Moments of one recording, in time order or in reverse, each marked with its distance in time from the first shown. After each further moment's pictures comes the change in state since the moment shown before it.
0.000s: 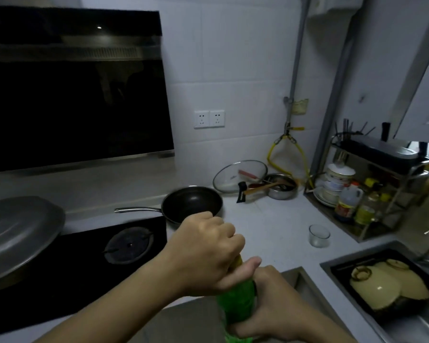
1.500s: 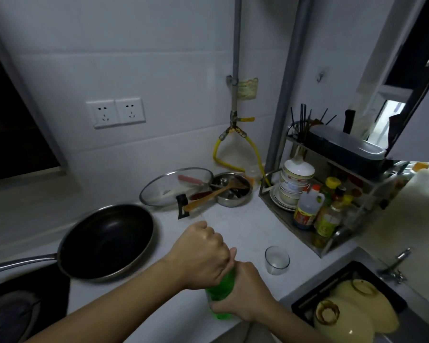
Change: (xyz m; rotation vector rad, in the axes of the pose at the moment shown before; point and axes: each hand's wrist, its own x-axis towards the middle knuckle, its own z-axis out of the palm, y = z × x) left_hand 0.255 -0.050 0.287 -0.016 -0.171 0.190; right_hand 0.132 0.250 -0.158 -0.123 0.377 0.381
